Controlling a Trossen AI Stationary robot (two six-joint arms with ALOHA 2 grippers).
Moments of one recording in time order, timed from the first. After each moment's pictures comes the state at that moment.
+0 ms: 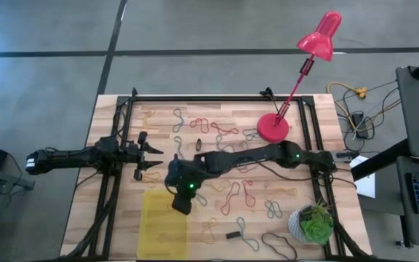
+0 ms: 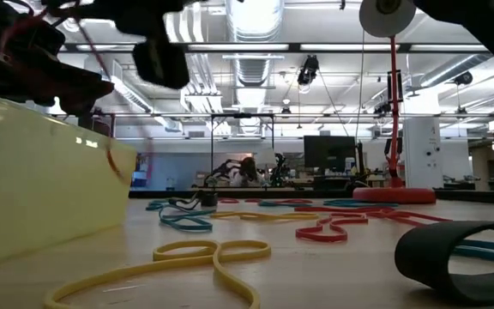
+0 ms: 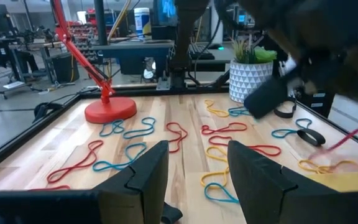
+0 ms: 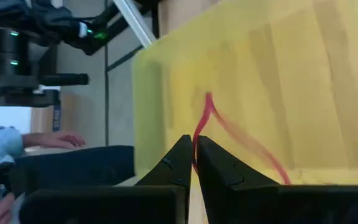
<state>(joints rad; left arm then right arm) 0.08 0.16 0.01 0.07 0.12 0.03 0.17 2.42 2.31 -0.67 -0.51 0.68</state>
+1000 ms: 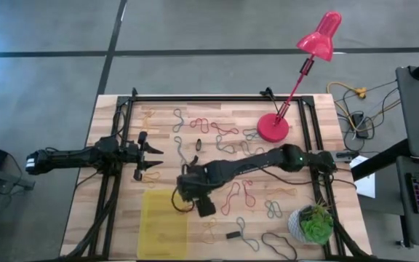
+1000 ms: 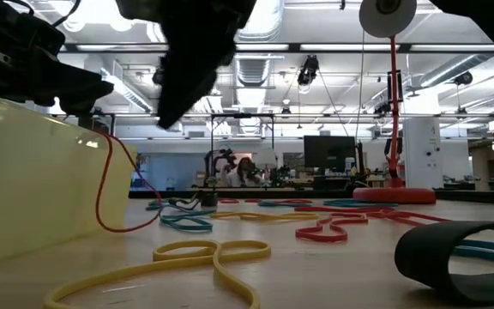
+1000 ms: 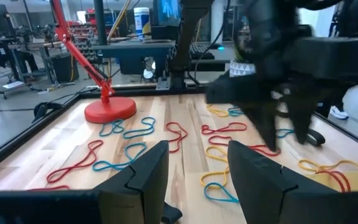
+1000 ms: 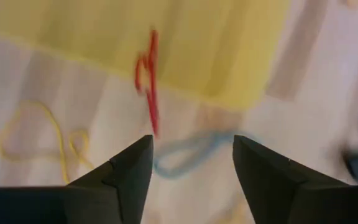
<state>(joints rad) 0.08 0.16 0.01 0.07 0.12 0.03 0.22 2.41 2.26 -1.02 -0.06 -0.05</state>
